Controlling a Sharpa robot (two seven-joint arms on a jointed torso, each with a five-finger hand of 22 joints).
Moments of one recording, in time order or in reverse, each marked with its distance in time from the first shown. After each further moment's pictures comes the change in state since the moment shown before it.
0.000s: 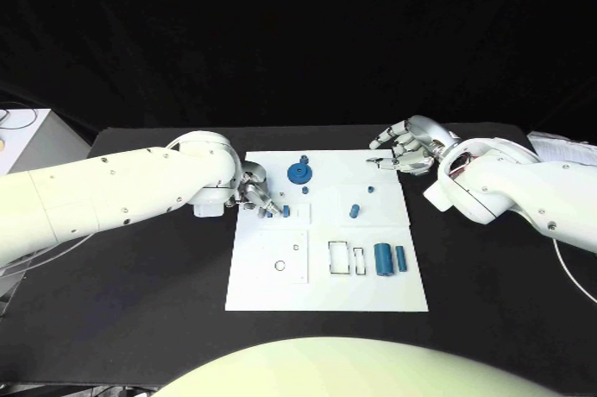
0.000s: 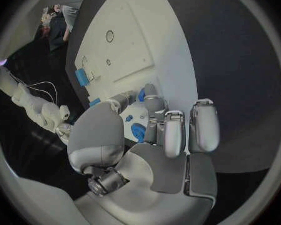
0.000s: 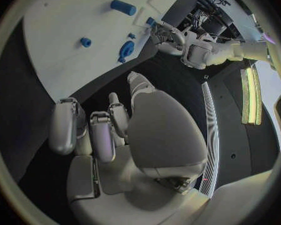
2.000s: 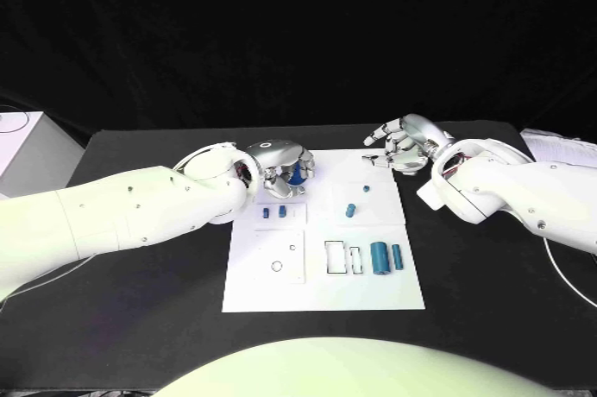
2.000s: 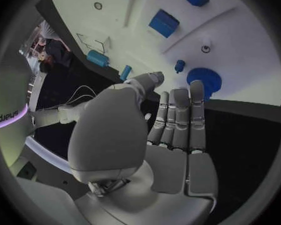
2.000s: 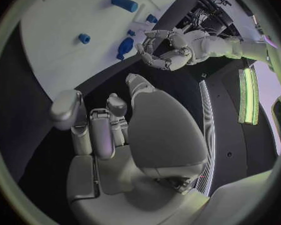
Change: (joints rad) left arm -0.072 0.068 0.007 -0.041 -0.348 -0.573 0.562; left_hand 0.539 -0.079 0.025 -0.094 -0.039 -0.276 0.111 -0.161 -0.392 -0.642 0.163 -0.279 -0.520 -0.467 0.138 -0.379 -0.632 0.096 -0.522 0.125 -0.442 -0.469; right arm -0.014 0.006 0.000 -0.012 0.006 -0.044 0.051; right_hand 0.000 -0.008 0.062 -0.001 0.039 -0.007 -0.007 0.020 -0.009 -0.173 -0.012 -0.205 -0.218 0.000 0.000 -0.081 0.000 0.032 -0.067 -0.009 -0.202 -0.086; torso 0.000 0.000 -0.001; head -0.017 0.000
